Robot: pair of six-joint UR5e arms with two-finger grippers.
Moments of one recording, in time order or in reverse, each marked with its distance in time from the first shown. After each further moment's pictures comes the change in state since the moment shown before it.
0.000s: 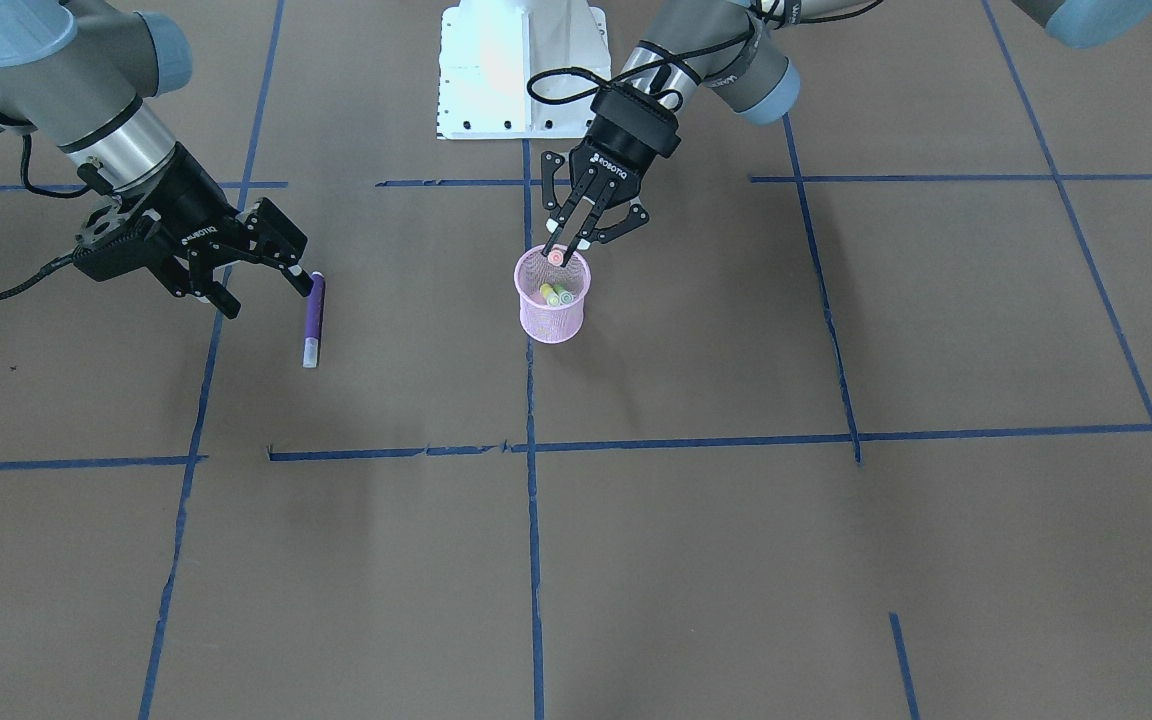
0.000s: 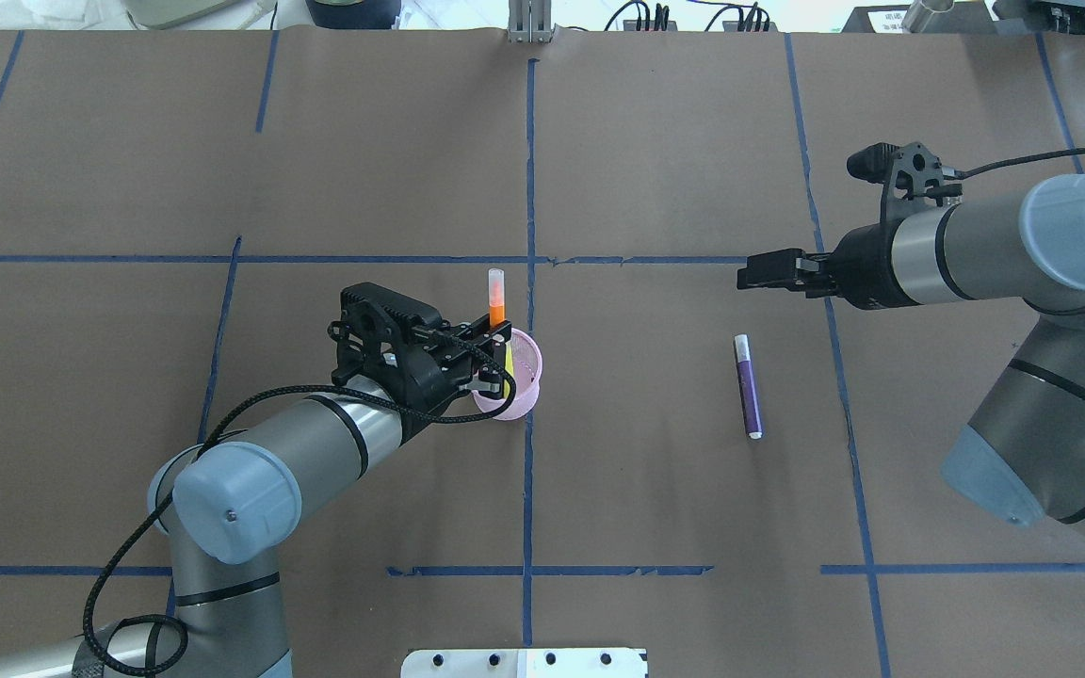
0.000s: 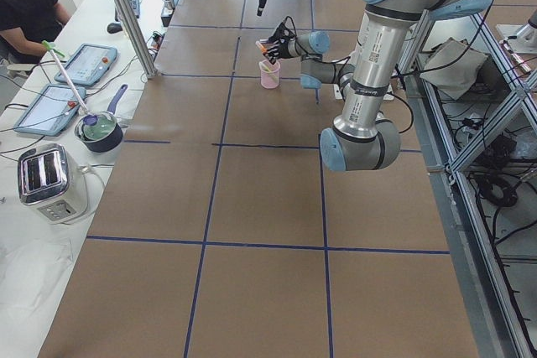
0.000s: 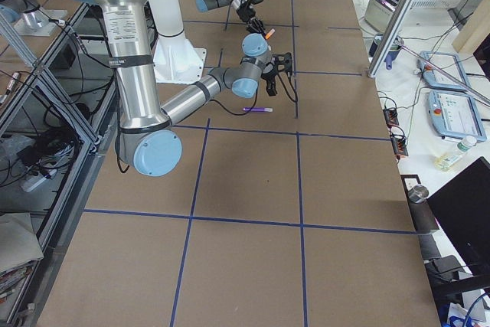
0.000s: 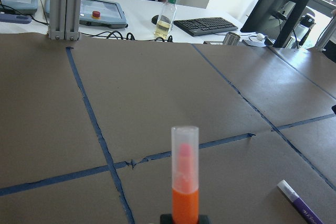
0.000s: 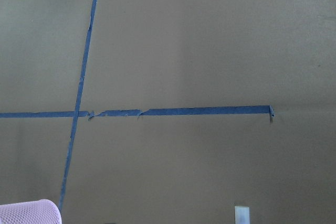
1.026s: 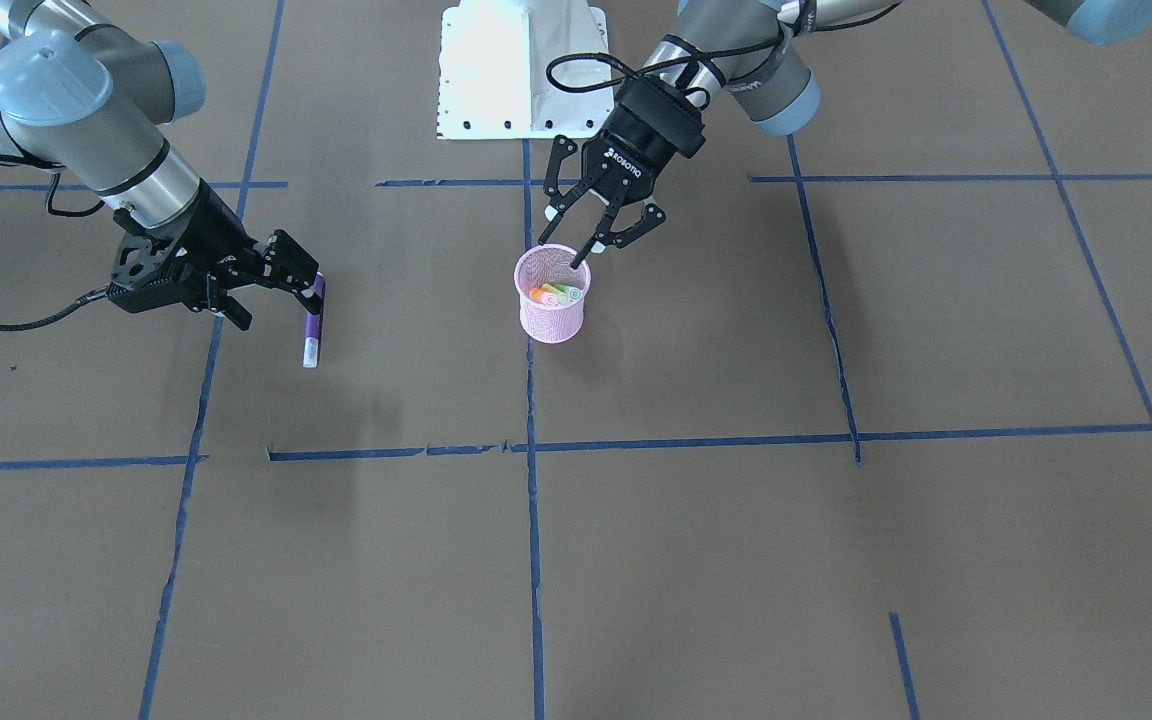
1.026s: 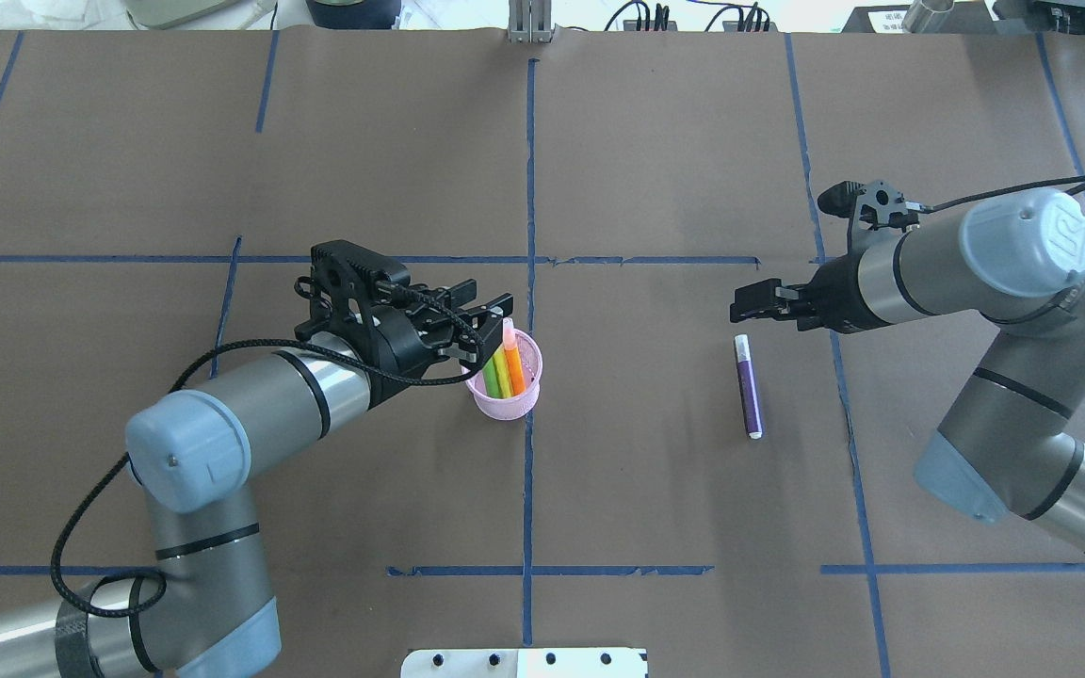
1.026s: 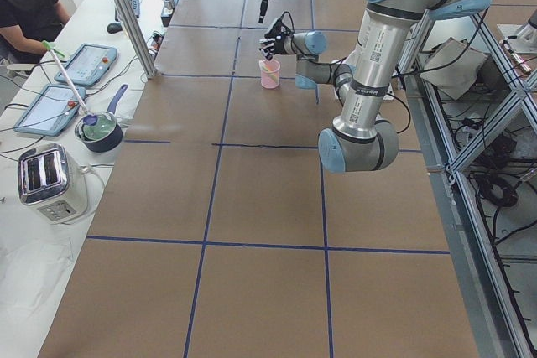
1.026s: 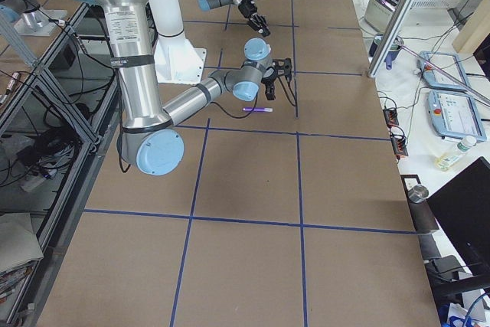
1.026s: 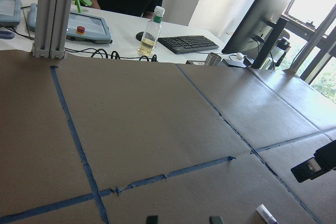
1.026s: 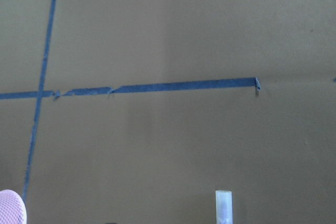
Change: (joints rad) left arm -0.100 0.020 -0.002 -0.085 -0.154 0.003; right arm -0.034 0.042 -0.124 -0.052 0.070 0.010
